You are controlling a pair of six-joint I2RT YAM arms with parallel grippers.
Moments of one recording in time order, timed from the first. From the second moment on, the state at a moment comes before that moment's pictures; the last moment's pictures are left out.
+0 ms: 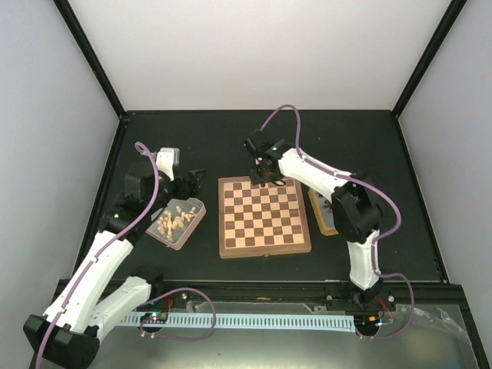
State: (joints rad) left arm -0.32 0.81 0.81 -0.42 0.13 -0.32; right arm 0.71 2.03 1.66 -0.84 0.14 0.45
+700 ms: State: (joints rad) left arm -0.32 0.84 0.82 -0.41 0.23 -0.32; right arm 0.23 1.31 0.96 -0.71 0.14 0.49
